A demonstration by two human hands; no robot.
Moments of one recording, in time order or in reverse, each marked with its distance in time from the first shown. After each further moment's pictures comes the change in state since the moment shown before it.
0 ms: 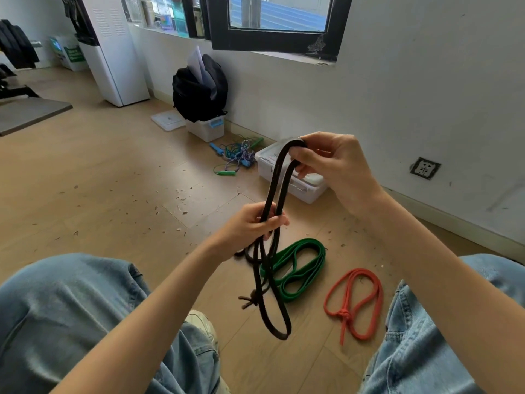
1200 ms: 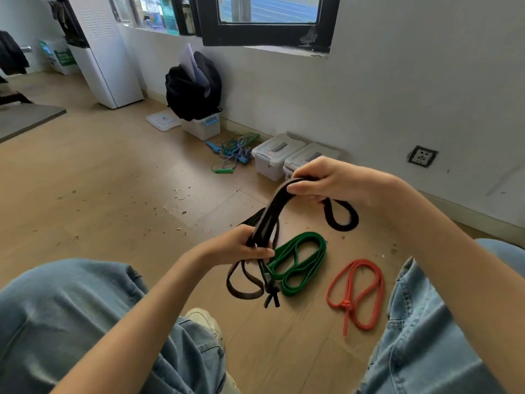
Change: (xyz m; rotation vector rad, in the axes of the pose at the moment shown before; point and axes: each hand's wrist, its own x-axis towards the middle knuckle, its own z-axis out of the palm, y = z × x) left_hand -0.012 -0.031 -0.017 0.324 -0.331 -0.171; right_hand 0.003 0.017 -0.023 -0.370 -0.588 0.257
